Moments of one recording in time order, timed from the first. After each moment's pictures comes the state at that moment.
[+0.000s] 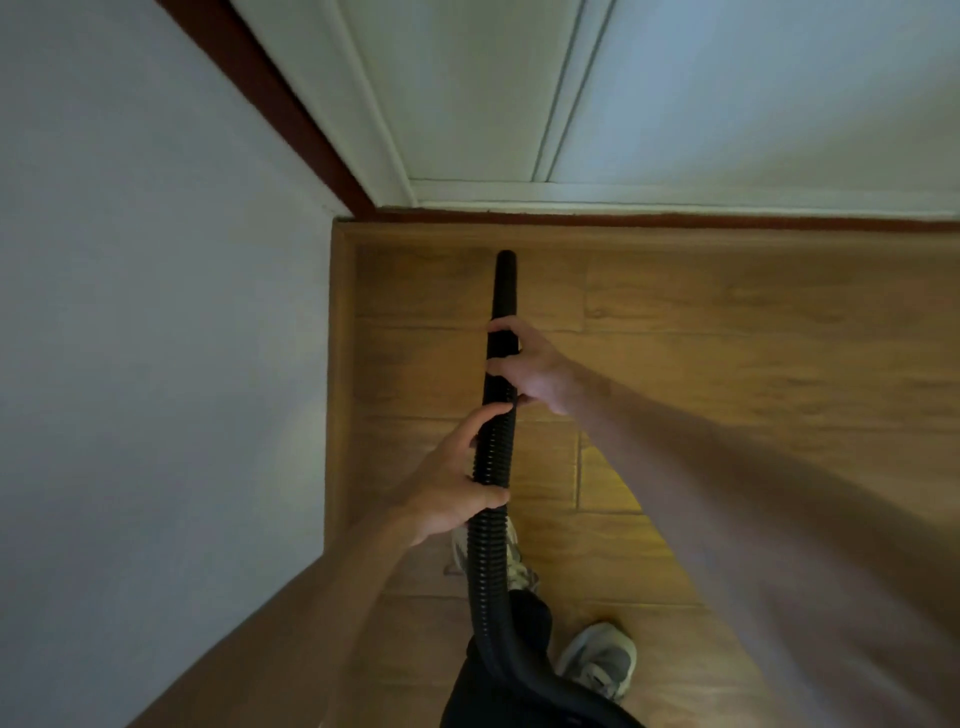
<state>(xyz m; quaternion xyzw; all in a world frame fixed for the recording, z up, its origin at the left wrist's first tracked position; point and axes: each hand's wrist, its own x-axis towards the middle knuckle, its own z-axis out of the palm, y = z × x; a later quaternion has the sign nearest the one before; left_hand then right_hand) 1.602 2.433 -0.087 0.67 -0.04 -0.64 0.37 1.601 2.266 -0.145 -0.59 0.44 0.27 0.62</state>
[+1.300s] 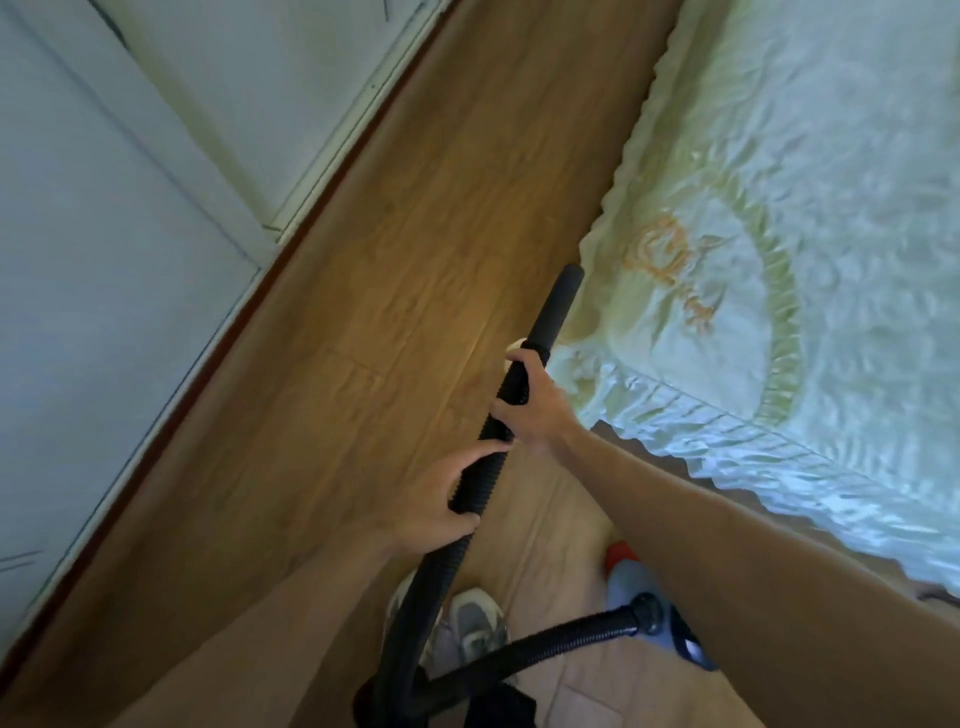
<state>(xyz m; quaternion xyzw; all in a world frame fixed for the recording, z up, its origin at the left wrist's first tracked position) 1.216 2.177 0.108 0.41 -0.64 -0.65 0.00 1.034 2.145 0.105 -0.41 0.74 -0.19 0.51</state>
